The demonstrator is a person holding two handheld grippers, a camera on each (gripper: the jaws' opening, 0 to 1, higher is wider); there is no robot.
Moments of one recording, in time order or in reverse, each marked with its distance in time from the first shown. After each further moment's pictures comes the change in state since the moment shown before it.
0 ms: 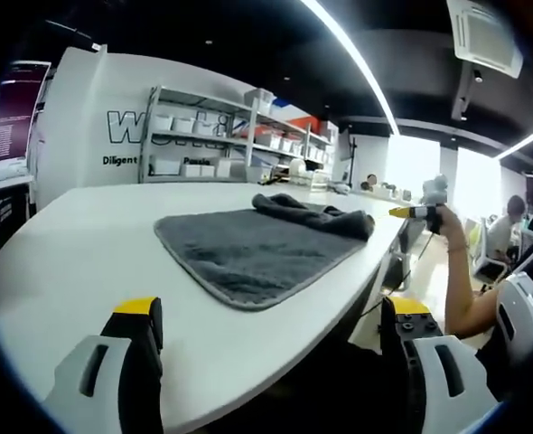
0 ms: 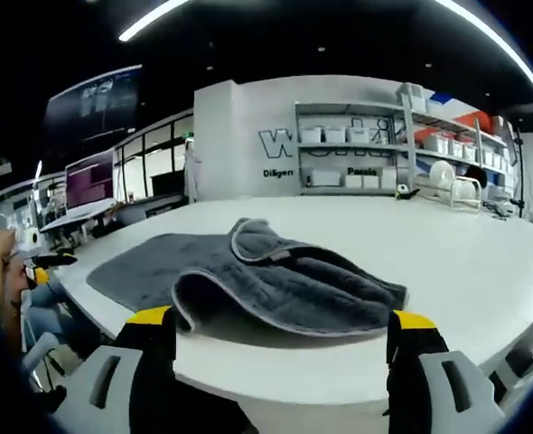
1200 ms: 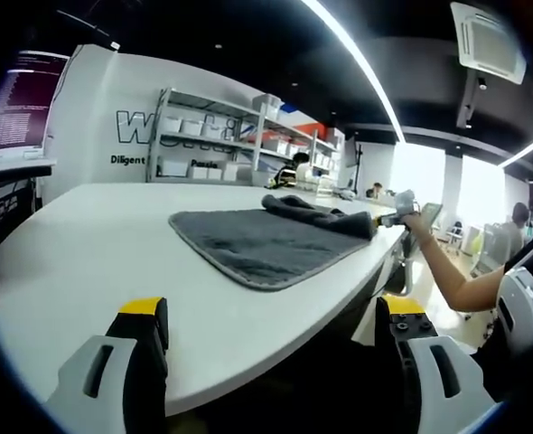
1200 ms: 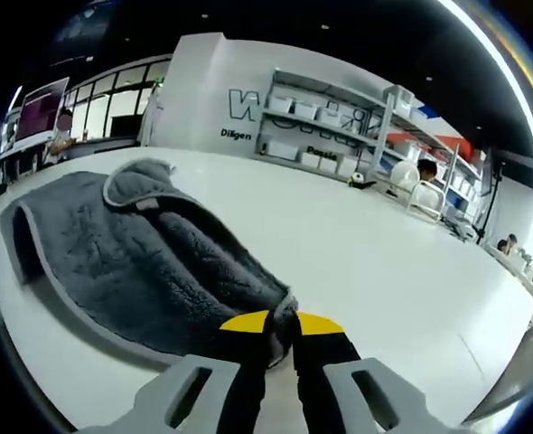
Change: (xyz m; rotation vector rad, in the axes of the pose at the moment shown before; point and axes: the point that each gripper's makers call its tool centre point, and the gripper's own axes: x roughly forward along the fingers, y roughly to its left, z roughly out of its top) left arm -0.025 0.013 -0.015 -0.028 -0.030 0.025; right arm 0.082 -0.157 -0.030 -0.172 0.146 -0.275
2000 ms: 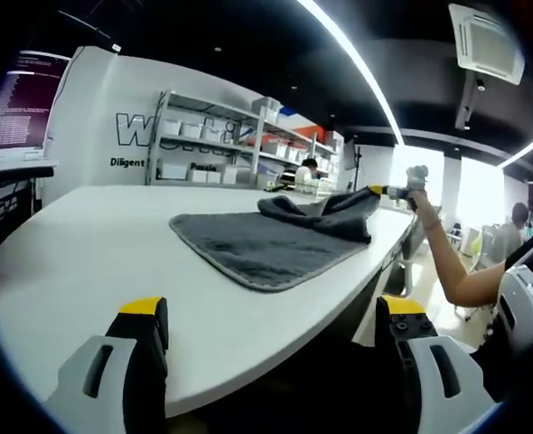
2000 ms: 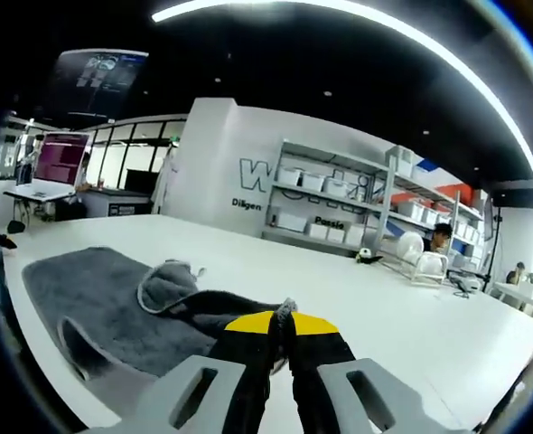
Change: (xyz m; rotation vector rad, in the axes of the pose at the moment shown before) left arm -0.003 0.002 0.000 0.000 -0.015 -0.002; right arm -0.061 0.025 0.122 0.004 -0.314 0.024
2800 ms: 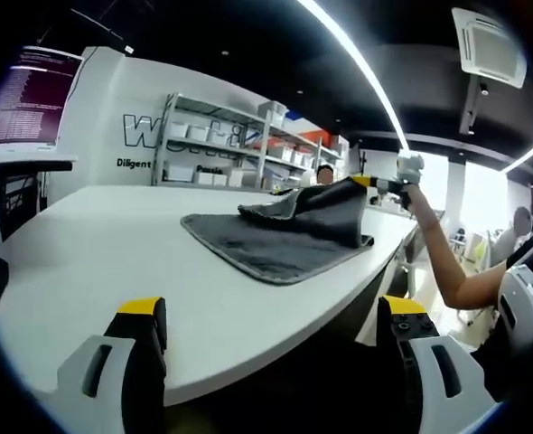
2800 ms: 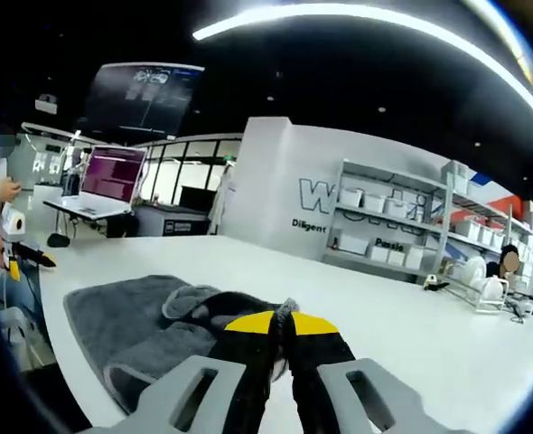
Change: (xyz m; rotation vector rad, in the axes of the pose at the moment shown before) left arm -0.015 0.010 -0.003 -0.013 -0.021 0.023; right arm 0.020 0.132 0.056 -0.018 -0.106 0.277
